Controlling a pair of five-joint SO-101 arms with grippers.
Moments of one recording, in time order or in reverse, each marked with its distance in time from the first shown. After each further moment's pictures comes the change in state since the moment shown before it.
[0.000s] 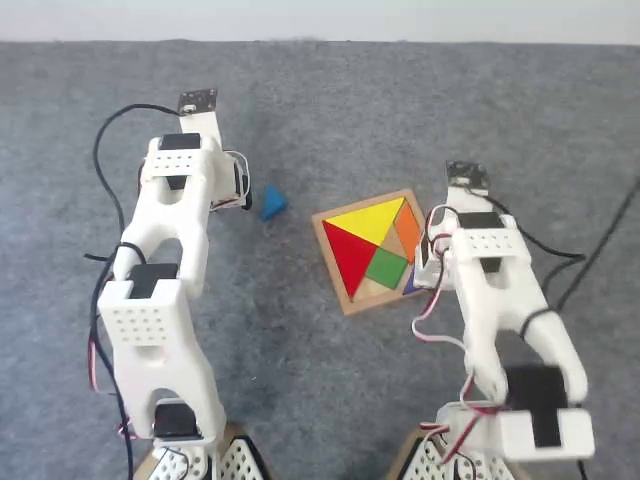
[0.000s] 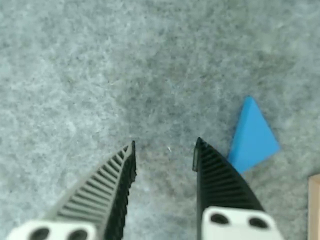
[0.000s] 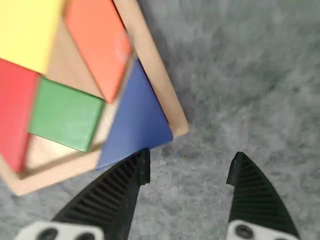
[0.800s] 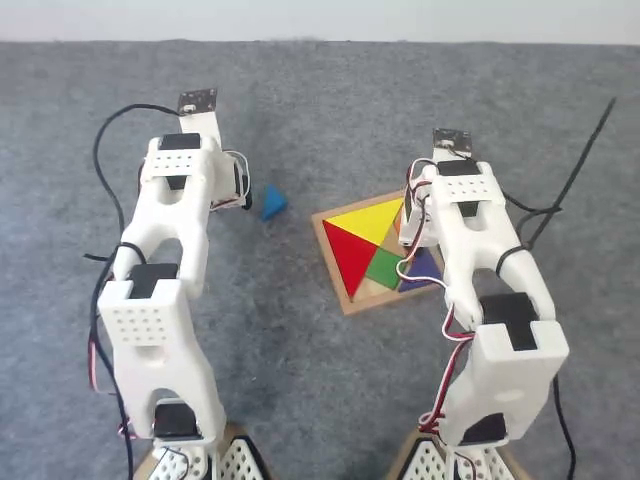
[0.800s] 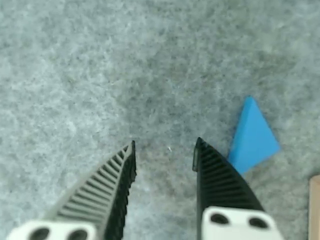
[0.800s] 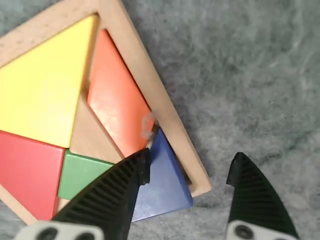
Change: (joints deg) left arm 0.0 0.0 0.0 0.0 0.0; right arm -2.2 24.4 -29.0 7.9 -5.5
